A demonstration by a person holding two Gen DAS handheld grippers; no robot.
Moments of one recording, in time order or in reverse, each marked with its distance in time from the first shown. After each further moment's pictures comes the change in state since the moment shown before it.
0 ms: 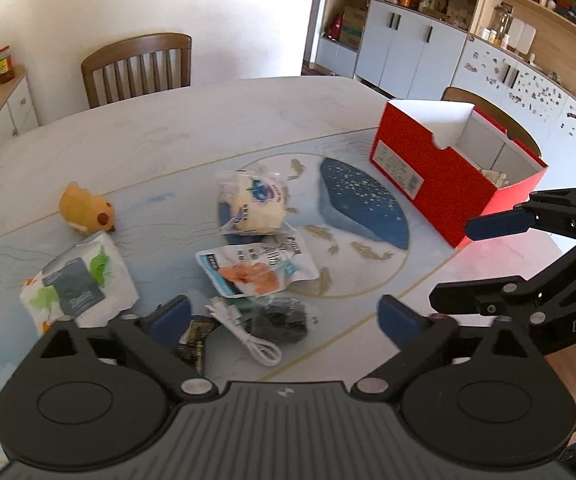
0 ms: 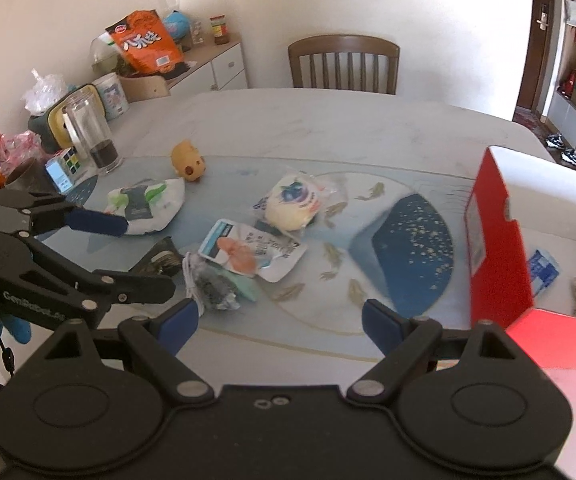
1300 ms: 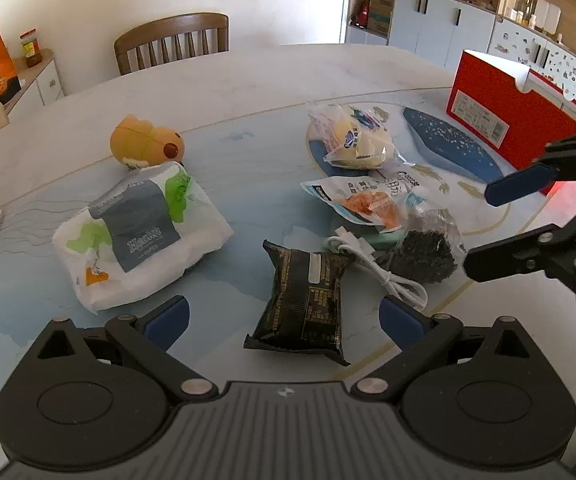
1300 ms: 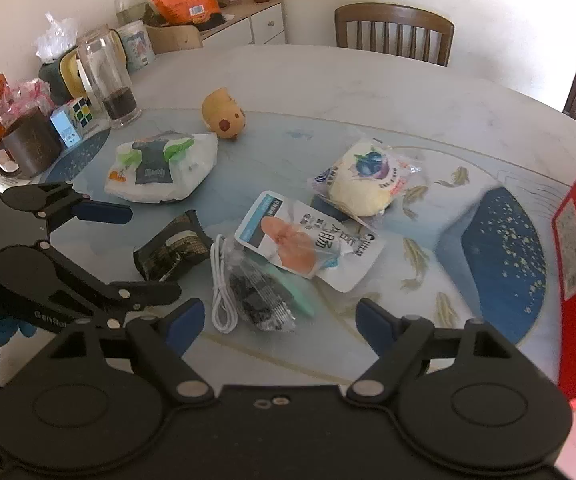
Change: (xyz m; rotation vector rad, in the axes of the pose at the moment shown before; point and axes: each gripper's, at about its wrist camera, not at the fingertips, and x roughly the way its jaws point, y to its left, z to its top) left arm 0.054 0.075 -0.053 0.029 0.021 0.095; right arm 0.091 0.041 0.008 -0.091 0.097 0.052
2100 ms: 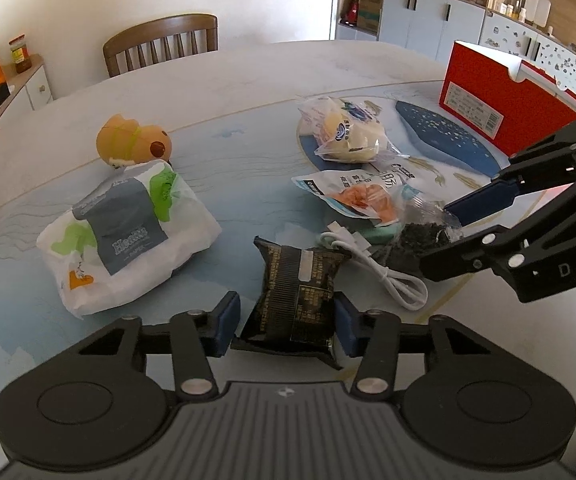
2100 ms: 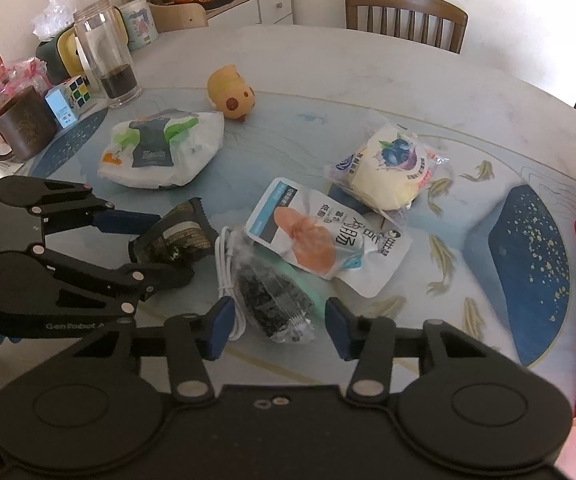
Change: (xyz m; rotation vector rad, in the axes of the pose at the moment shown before) left arm 0.008 -0.002 -0.002 0.029 -0.001 -0.016; right arm 0.022 0.010 0.006 -0.020 0.047 -0.004
